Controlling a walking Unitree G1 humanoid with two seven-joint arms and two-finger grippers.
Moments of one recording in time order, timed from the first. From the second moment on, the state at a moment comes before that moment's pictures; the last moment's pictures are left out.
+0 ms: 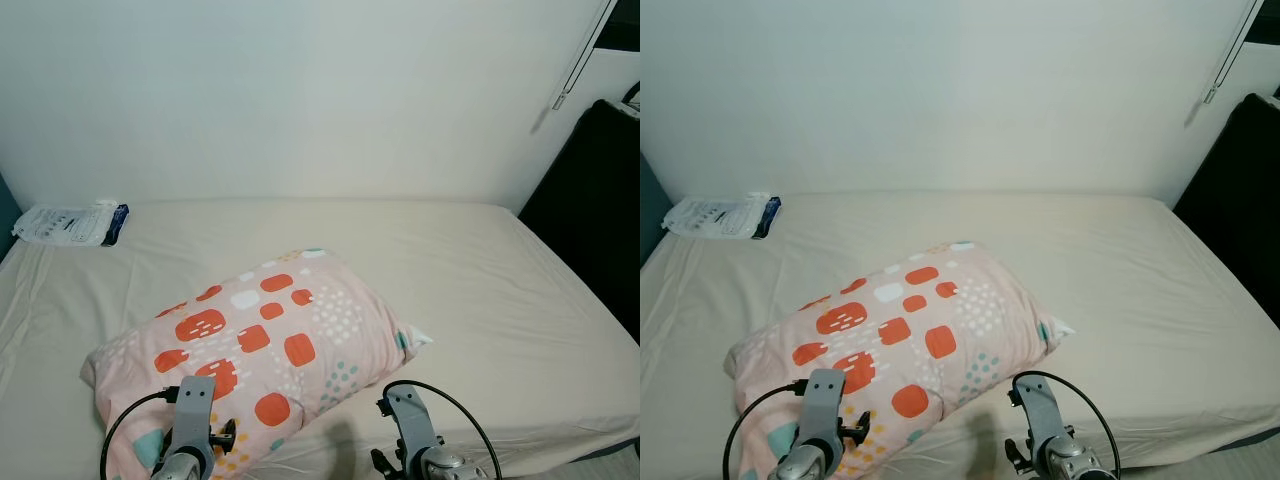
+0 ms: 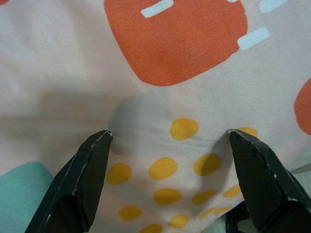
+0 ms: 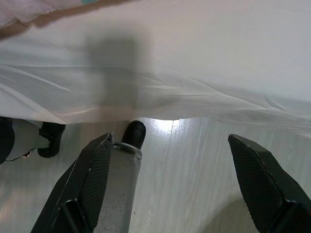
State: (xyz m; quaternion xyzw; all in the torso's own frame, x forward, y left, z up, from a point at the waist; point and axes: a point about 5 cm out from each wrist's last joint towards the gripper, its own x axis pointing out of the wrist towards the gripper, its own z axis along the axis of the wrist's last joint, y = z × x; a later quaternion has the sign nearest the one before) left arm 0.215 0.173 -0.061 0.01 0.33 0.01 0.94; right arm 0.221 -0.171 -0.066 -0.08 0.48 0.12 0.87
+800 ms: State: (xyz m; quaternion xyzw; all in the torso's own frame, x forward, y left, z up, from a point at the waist) left arm 0.188 0.177 -0.077 0.05 0.38 0.00 0.92; right arm 0.211 -0.193 -0.070 -0.06 0.48 0.02 0.87
